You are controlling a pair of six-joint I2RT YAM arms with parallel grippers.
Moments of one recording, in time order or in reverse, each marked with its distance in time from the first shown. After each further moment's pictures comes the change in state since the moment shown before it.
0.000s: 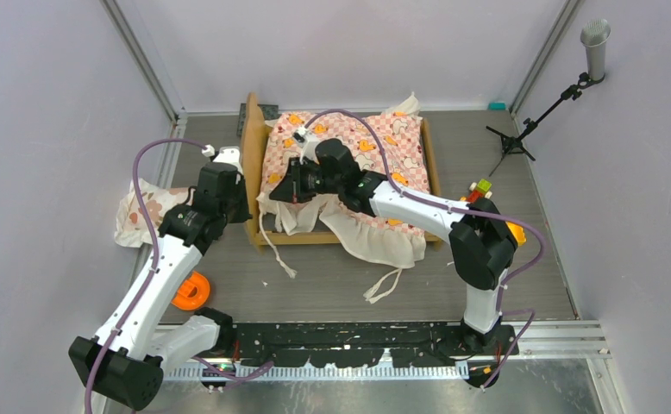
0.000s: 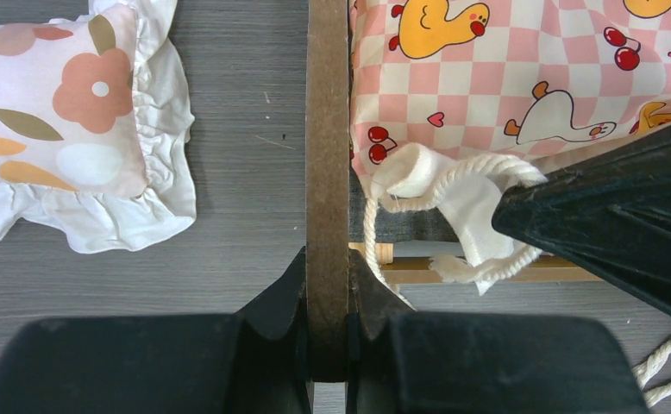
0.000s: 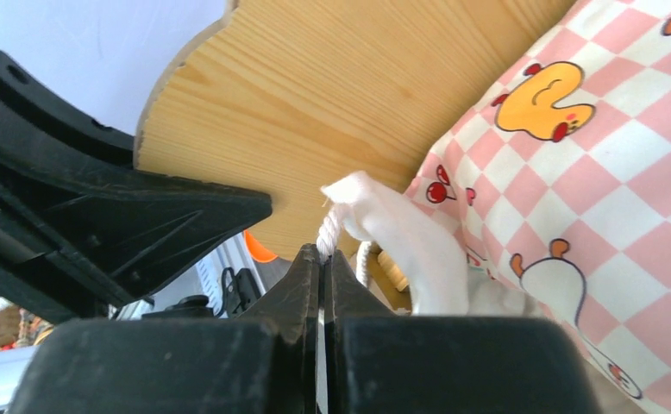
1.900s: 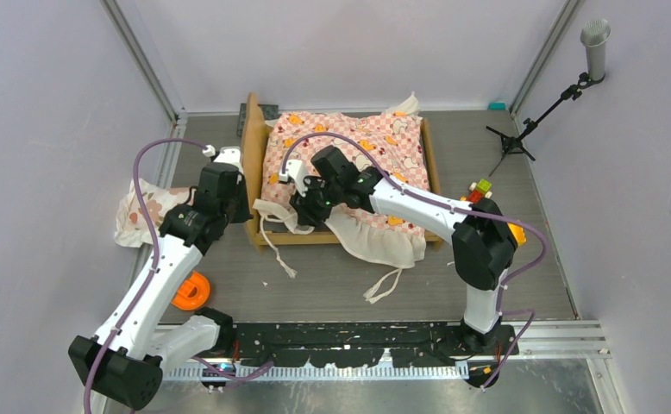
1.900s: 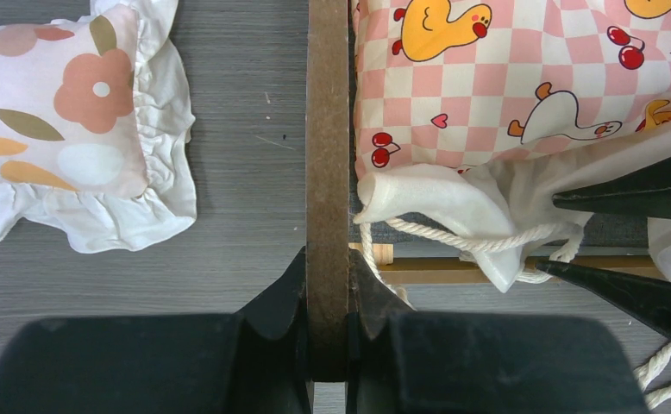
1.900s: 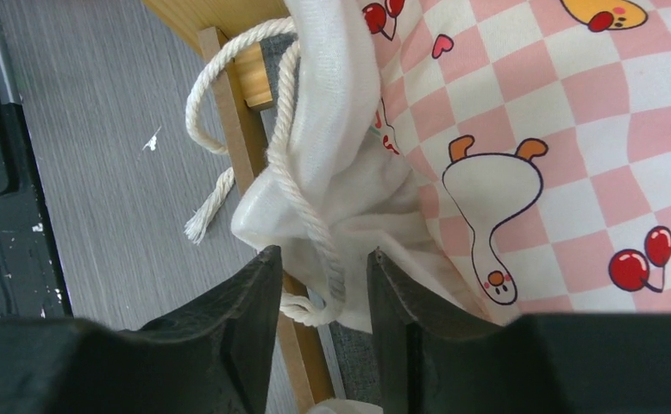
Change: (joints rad) left arm -0.010 0.002 0.000 0.000 -0.013 -0.004; right arm 0.003 -0.003 0.052 -0.473 -0.002 -0.925
